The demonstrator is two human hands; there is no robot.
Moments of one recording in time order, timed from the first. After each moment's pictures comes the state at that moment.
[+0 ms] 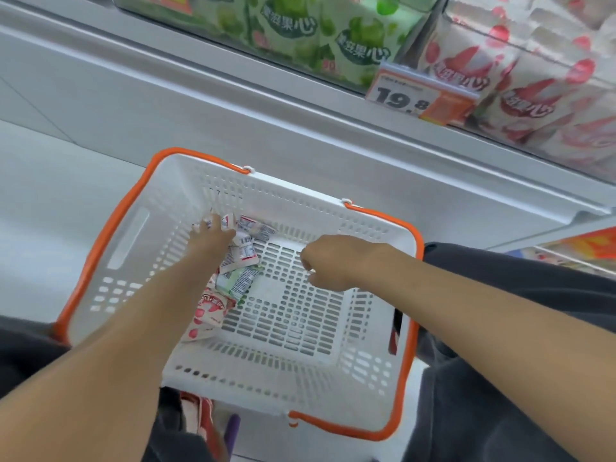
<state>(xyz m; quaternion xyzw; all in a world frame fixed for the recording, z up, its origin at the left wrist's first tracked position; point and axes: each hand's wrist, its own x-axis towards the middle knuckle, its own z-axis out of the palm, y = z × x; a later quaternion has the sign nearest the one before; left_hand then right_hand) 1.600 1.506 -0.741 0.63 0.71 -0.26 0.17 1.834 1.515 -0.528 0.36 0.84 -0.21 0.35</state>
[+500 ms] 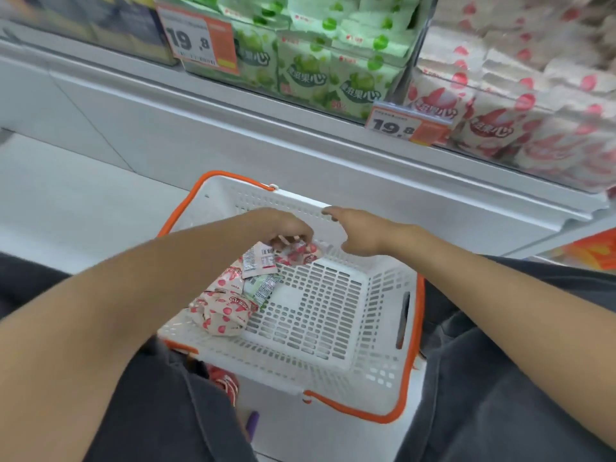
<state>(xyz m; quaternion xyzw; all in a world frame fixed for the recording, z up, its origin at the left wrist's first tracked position) 1.681 1.538 -0.573 0.46 0.67 -0.06 0.58 1.855 1.533 -0.490 0.44 0.82 -0.29 0.21</state>
